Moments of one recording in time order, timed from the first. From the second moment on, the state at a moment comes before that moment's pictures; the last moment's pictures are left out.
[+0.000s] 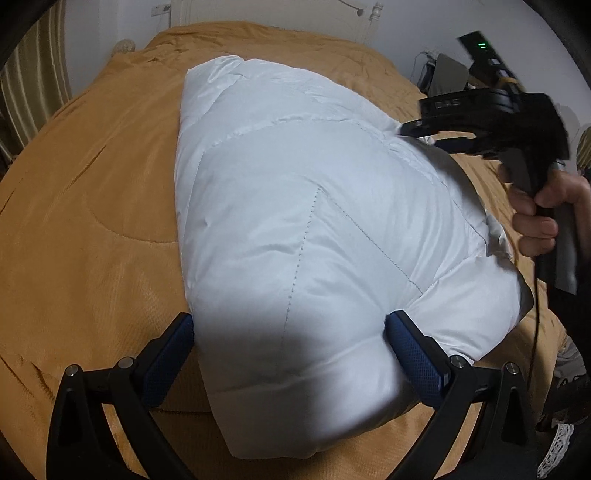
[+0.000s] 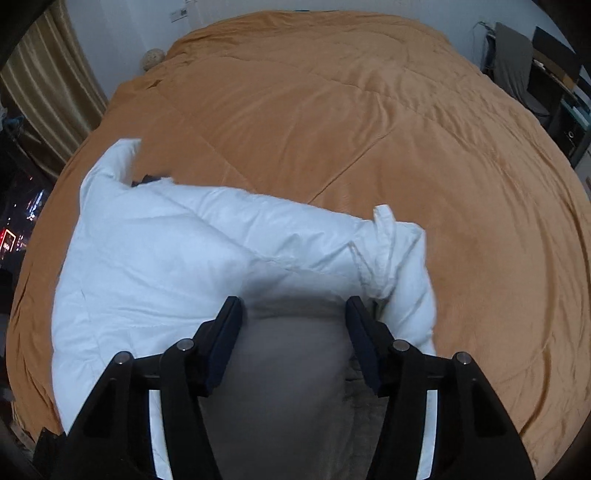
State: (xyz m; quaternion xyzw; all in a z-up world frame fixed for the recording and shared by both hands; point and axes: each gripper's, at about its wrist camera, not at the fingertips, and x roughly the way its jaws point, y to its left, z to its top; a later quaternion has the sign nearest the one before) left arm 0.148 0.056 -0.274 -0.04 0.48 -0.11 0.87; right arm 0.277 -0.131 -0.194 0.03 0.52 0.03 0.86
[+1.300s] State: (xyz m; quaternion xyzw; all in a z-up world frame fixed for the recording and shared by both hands) left arm 0.068 0.041 0.002 -0.09 0.52 0.04 0.85; right arm 0.046 -0.140 0.020 0.05 0.61 0.05 0.79
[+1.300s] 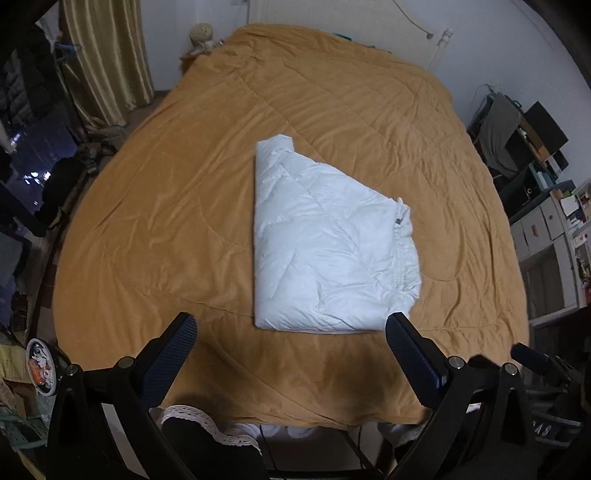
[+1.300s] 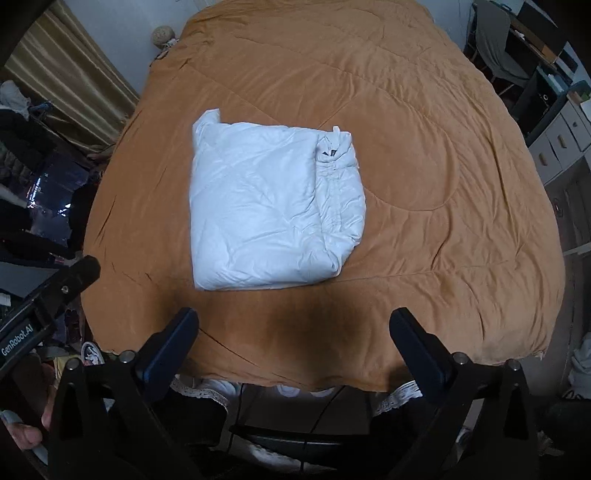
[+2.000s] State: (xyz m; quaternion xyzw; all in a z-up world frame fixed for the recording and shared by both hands) left arm 0.056 0.047 -0.035 -0.09 0.53 0.06 0.84; right arm 0.017 -0.118 -0.034 0.00 0.65 0.03 0.76
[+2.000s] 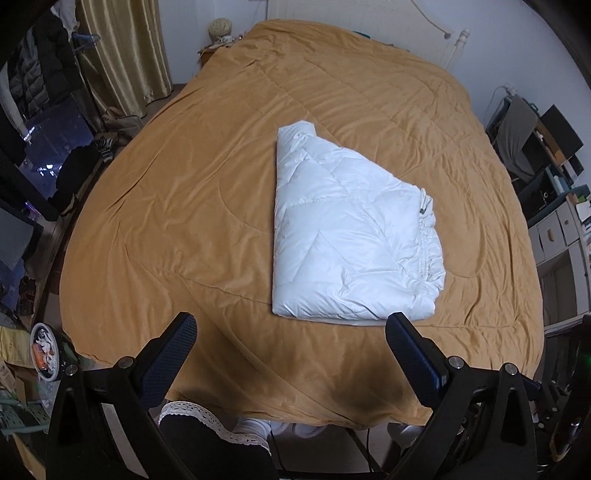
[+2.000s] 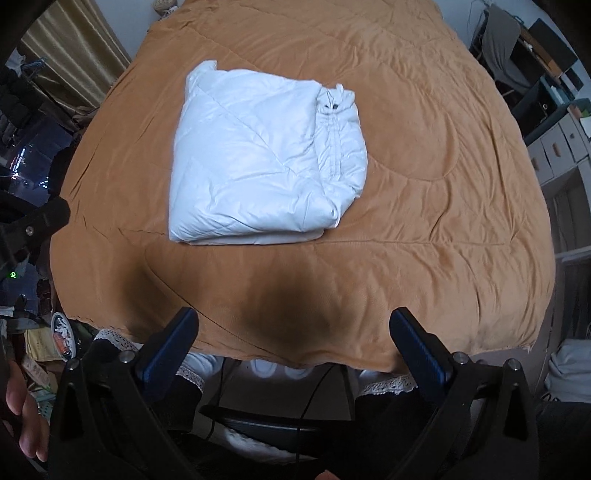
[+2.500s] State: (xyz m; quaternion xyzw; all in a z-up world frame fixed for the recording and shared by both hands) left arm 0.073 0.027 -0.069 -0.06 0.57 0.04 0.82; right arm 0.025 -0.127 -0.049 -0.01 0.65 0.01 0.76
